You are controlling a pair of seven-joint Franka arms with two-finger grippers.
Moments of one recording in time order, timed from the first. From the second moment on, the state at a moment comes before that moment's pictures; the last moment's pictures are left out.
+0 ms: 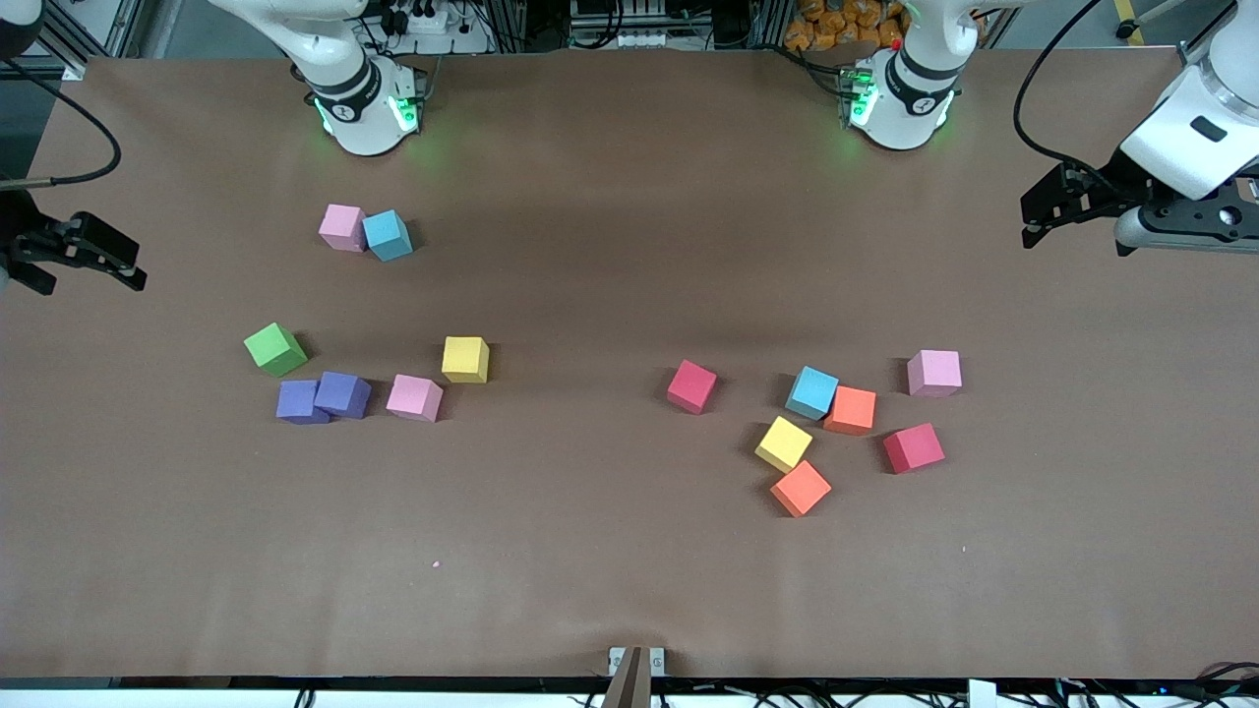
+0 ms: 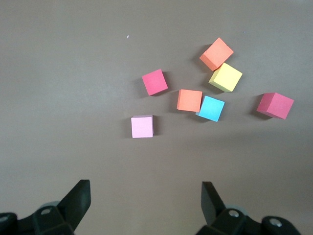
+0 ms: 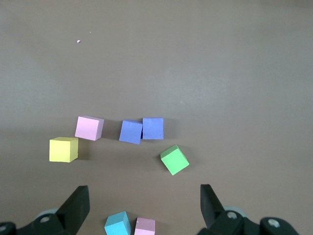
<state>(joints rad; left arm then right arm) 0.02 -0.06 -0.16 -1.61 0.01 1.61 -0.04 -0.11 0.00 0.06 -1.60 -0.01 1.67 -0.08</state>
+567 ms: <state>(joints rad) 0.01 -0.03 -0.14 -1.61 0.01 1.61 -0.04 -0.14 0.01 0.07 -1.60 0.00 1.67 -0.09</state>
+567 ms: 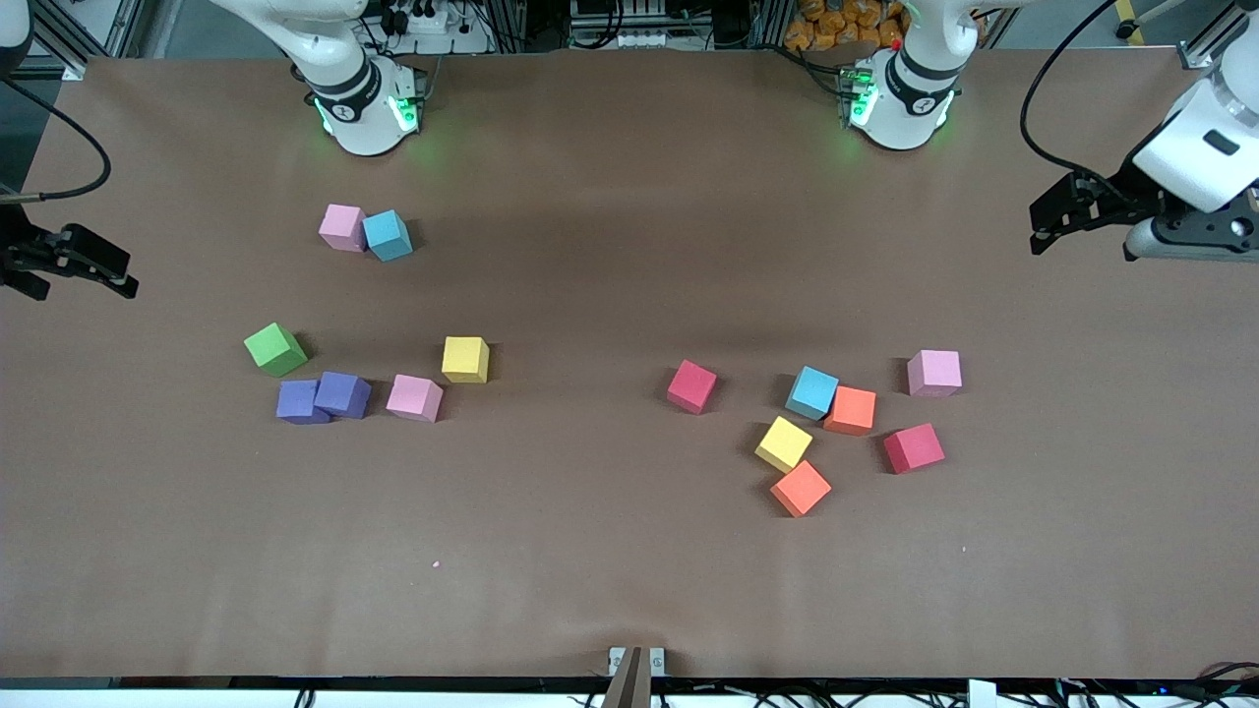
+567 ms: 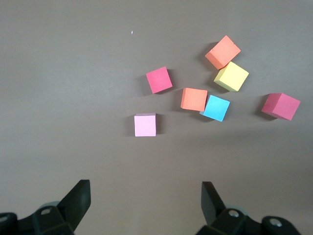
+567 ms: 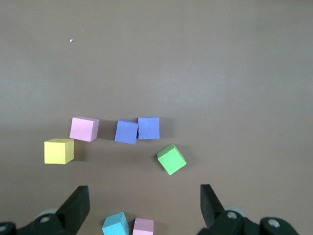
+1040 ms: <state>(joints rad) -0.11 0.11 -0.14 -1.61 0.01 1.68 -0.11 -0.10 0.02 0.08 -1.60 0.00 1.67 -0.09</state>
